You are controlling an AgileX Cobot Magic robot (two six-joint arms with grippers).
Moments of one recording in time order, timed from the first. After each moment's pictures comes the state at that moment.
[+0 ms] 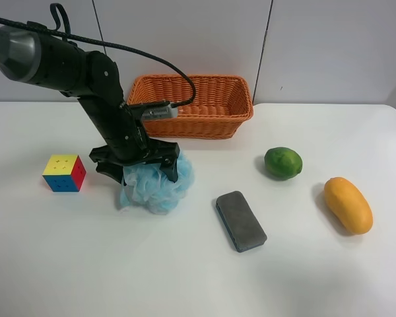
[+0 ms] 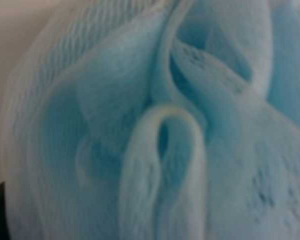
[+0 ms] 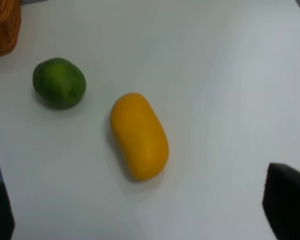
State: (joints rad) left arm -0.48 2.00 -1.25 -0.30 0.70 -0.15; right arm 0.00 0.00 -0.48 -0.03 1.06 0.09
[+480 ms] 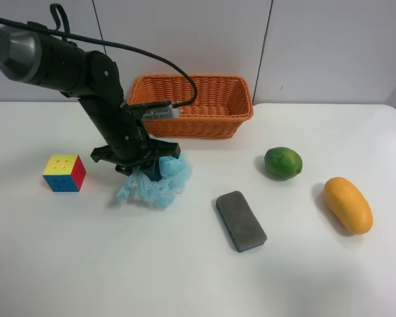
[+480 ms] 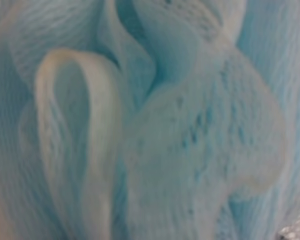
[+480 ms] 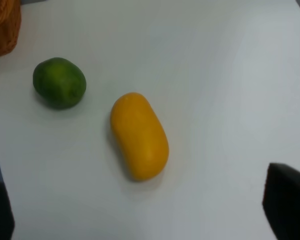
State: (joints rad) left arm -0.48 2.00 -1.25 -0.32 0.70 -0.12; right arm 0.00 0.00 -0.48 -0.03 1.06 0.09
